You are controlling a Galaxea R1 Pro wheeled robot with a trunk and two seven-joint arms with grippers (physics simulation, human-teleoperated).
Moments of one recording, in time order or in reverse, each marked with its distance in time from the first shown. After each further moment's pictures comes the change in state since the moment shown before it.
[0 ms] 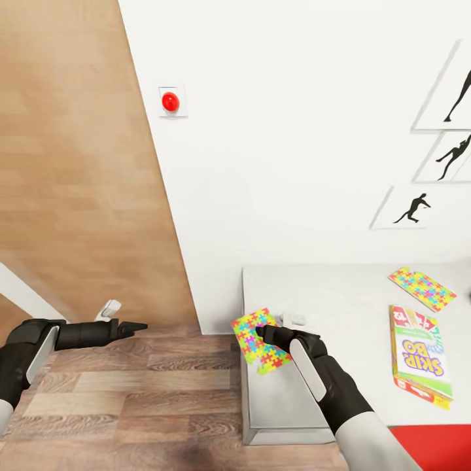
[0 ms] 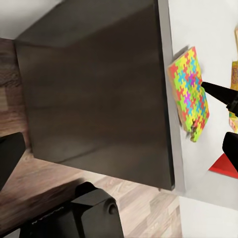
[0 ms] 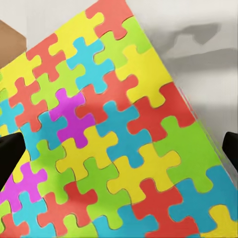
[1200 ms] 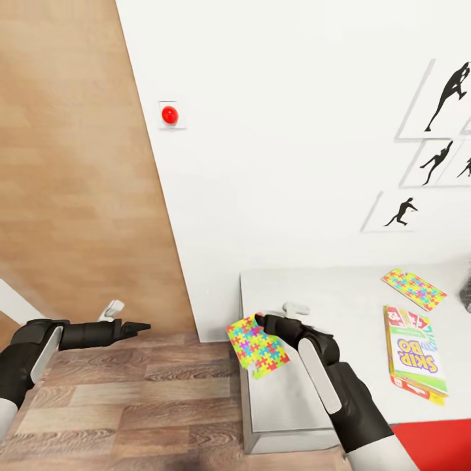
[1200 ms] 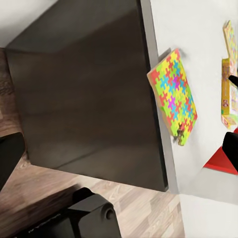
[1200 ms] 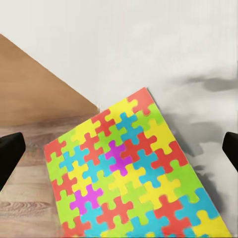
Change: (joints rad) left arm 0.000 -0.016 -0.002 0.000 -0.001 -0.001 0.001; right arm 0.090 -0.011 -0.010 -0.306 -0.007 0.067 0.013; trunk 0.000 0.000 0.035
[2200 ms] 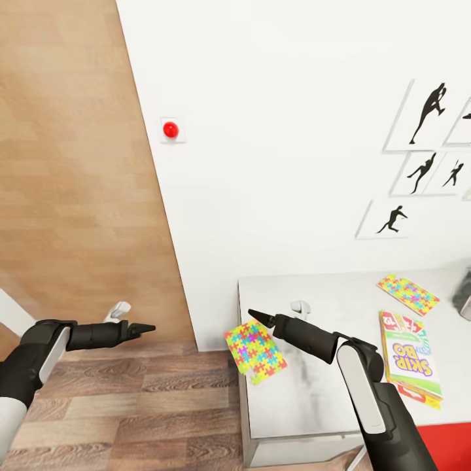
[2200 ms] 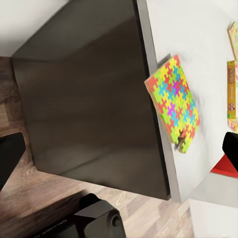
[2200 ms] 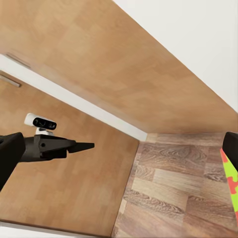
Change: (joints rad) left arm 0.000 -0.033 -0.002 0.000 0.000 -0.001 0.076; right arm 0.119 -0.026 -0.209 -0.229 -0.108 0.198 0.660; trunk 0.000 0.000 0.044
